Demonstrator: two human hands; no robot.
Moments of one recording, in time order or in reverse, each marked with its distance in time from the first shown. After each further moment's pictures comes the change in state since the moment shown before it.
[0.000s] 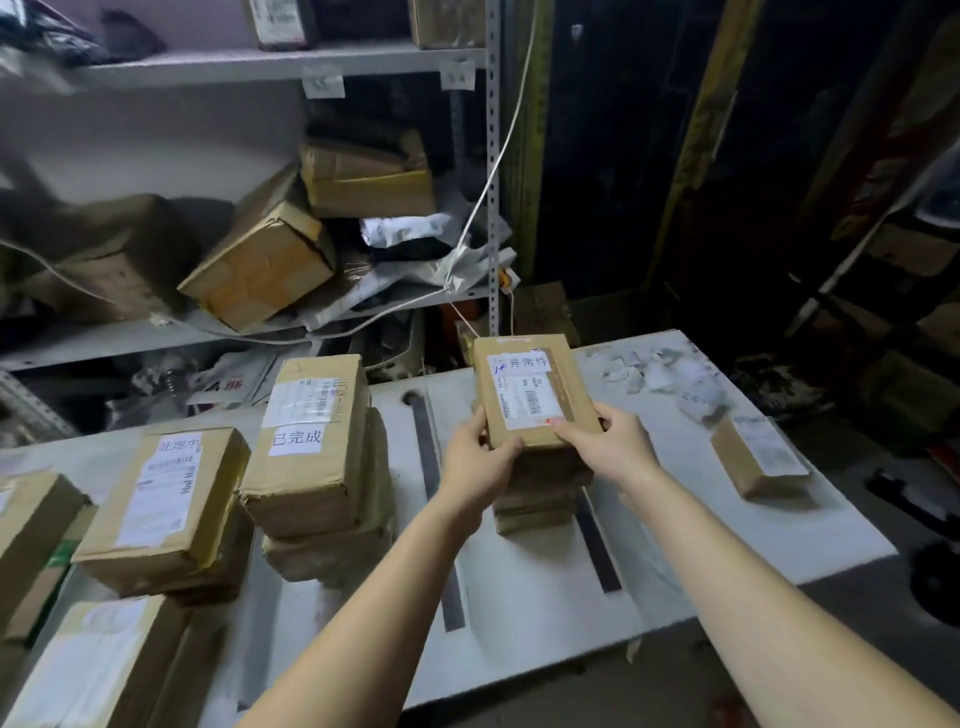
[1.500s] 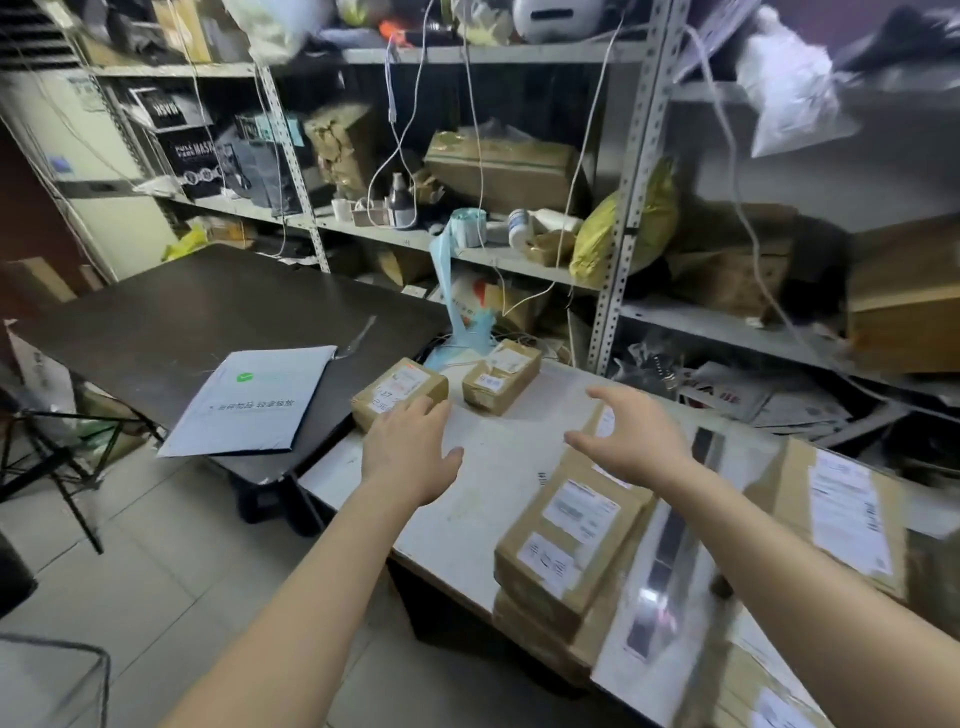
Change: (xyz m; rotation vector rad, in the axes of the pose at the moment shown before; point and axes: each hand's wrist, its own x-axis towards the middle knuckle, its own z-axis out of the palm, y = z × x) left_hand -0.330 -0.146 -0.734 1.270 0.667 -0.355; right_hand -0.342 -0.274 0.625 -0.668 -0.616 -0.854
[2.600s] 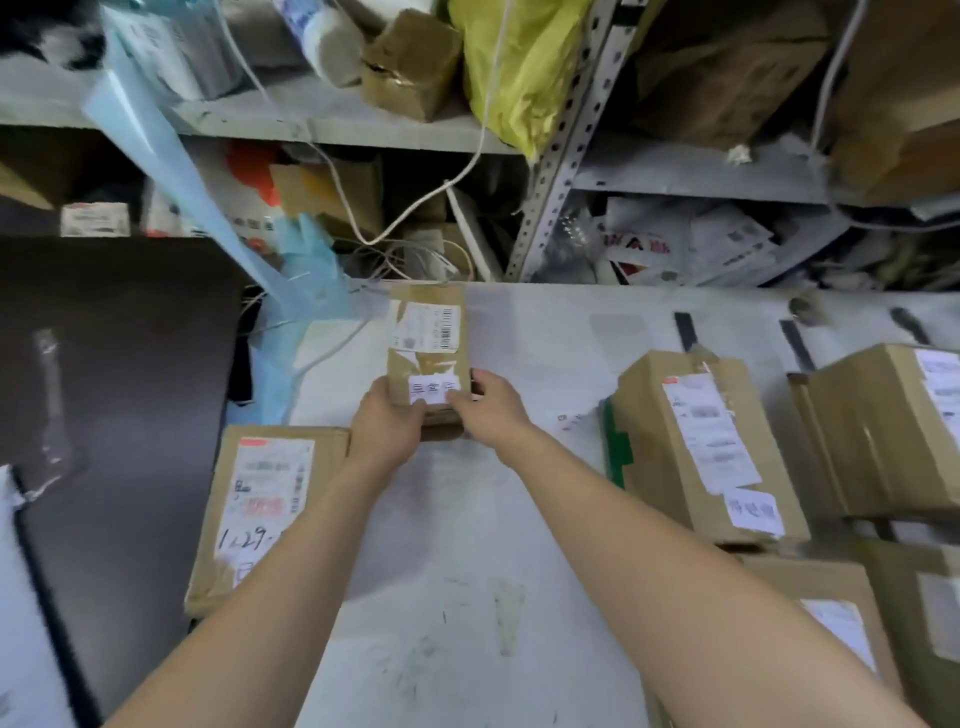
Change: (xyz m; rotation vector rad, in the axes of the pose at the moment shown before) left_hand 0.388 -0.064 0.270 -0.837 -0.555 -0.106; right_hand 0.325 -0.019 0.278 0.617 0.008 0.885
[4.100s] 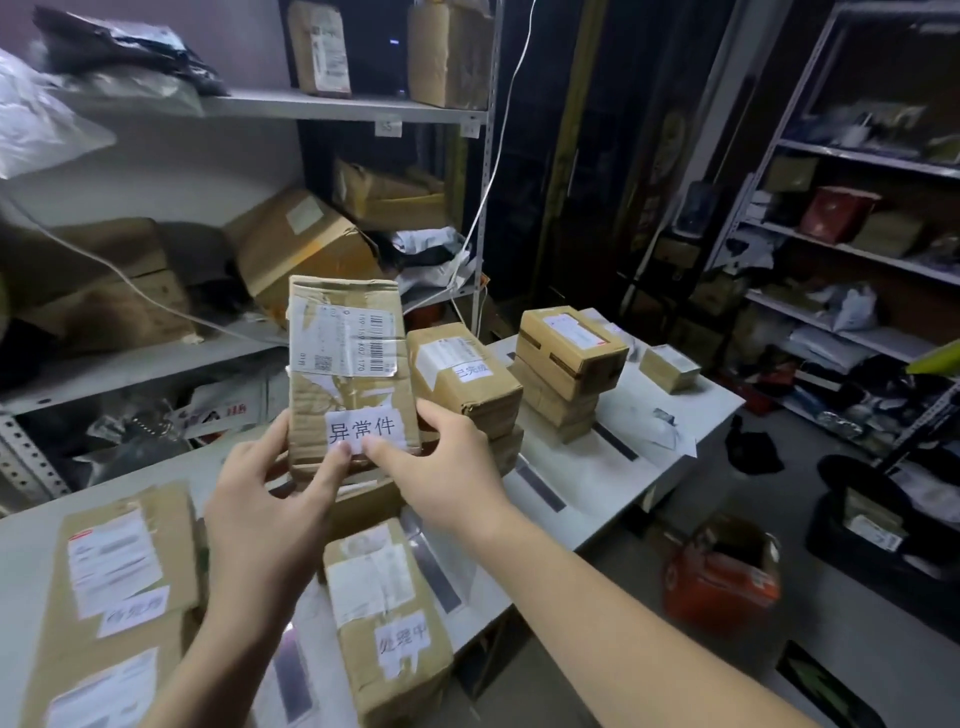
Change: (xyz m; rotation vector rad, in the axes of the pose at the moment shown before) left_hand -0.477 0.305 0.284 -0.342 -0.048 0.848; right_hand -0.372 0.233 -0.505 0.294 0.571 -0.378
